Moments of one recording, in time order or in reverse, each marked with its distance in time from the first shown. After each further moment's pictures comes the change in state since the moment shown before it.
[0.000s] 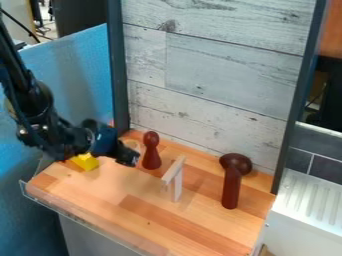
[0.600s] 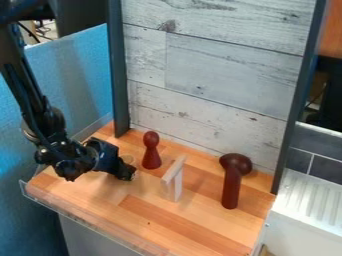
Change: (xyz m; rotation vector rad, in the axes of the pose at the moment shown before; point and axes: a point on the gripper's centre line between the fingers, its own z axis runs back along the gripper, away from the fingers) arm -0.034 0.021 -0.036 0.092 0.075 -0.045
